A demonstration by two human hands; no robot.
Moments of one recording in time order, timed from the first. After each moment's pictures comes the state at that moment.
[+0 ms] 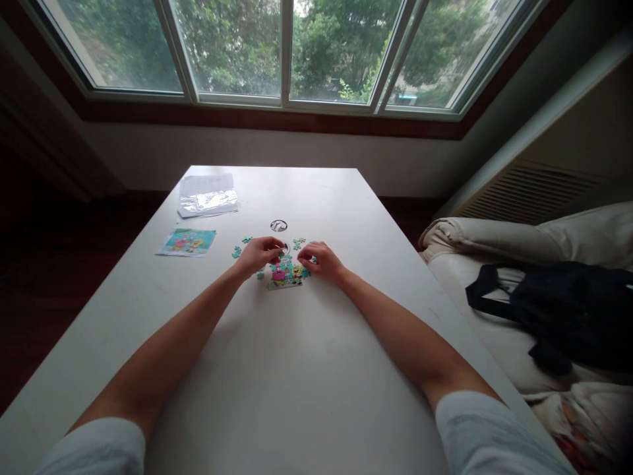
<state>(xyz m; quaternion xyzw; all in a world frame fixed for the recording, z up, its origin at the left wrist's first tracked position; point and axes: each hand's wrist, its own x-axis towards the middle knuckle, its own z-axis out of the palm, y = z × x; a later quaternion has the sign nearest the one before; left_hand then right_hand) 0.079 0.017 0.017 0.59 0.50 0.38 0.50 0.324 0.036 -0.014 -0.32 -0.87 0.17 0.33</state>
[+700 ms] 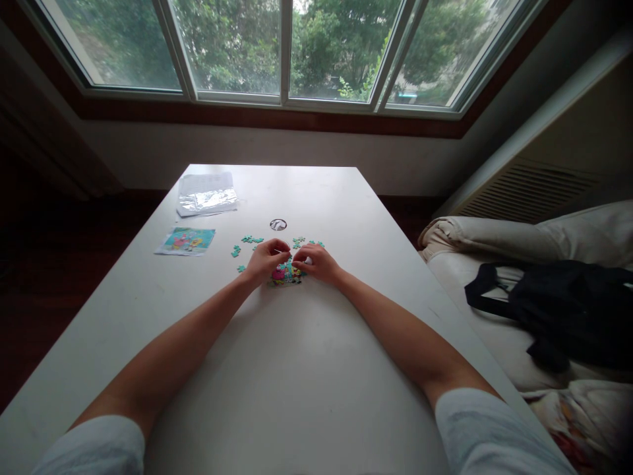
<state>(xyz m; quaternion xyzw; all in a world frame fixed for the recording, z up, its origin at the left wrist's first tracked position) 0.105 0.001 0.005 0.56 0.46 0.47 0.50 0.316 0.035 -0.016 -0.28 -0.87 0.23 0.33</state>
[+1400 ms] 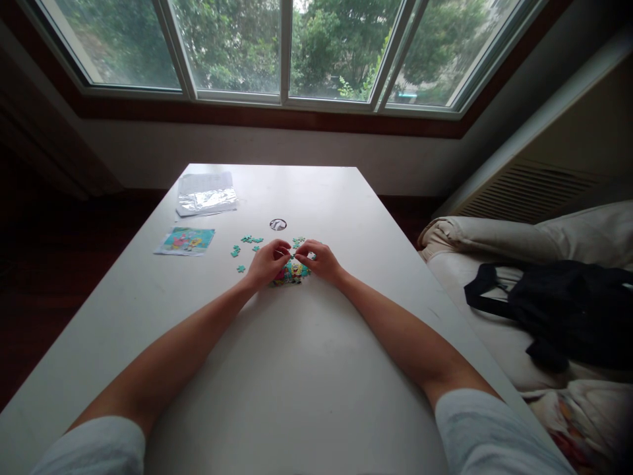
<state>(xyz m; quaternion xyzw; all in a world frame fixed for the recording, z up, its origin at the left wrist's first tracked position) 0.104 0.001 -0.006 0.67 0.49 0.42 0.36 0.315 0.034 -0.016 -0.32 -0.82 0.26 0.41</state>
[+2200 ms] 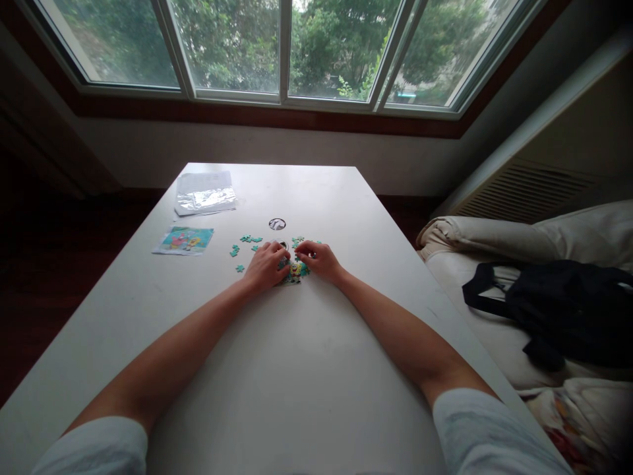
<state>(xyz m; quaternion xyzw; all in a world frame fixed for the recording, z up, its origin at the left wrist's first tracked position) 0.099 -0.005 -0.005 0.84 0.49 0.23 0.08 0.318 0.038 -0.026 -0.38 -0.79 0.28 0.39</state>
